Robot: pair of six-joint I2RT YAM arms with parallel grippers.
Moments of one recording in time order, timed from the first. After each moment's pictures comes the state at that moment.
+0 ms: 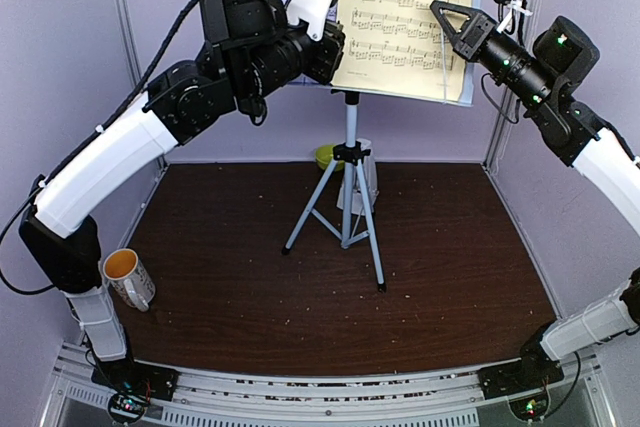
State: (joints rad) left arm -1.10 1.83 2.24 -0.28 -0.55 0.38; right arm 0.53 1.29 1.55 0.19 -0.24 0.36
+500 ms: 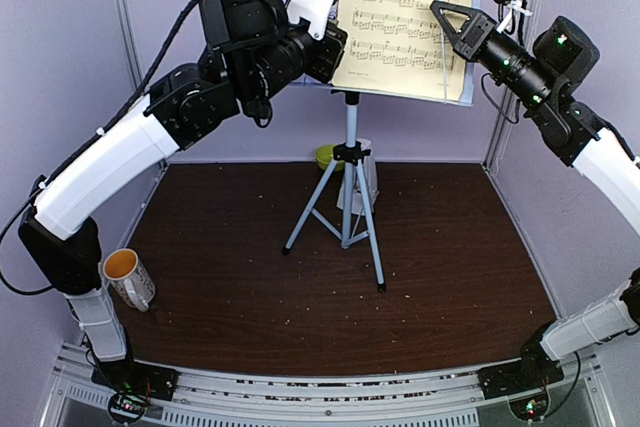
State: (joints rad) left arm -1.13 1.83 2.23 -0.23 -0.63 0.45; right arm 0.53 1.29 1.55 0.19 -0.24 0.36
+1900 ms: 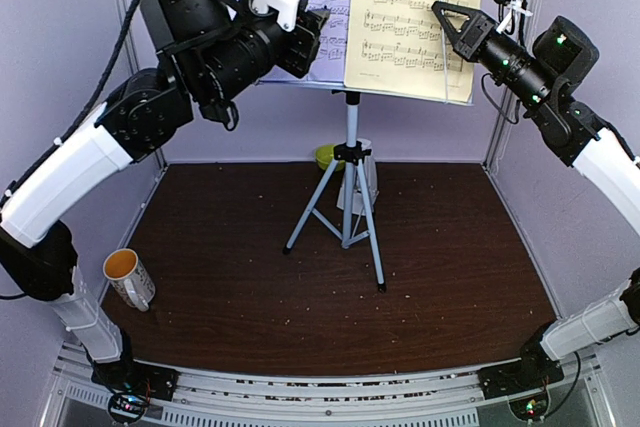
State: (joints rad) left arm -1.19 1.67 2.08 -0.15 -0.62 0.54; right arm 0.53 1.29 1.55 0.18 -0.21 0.35
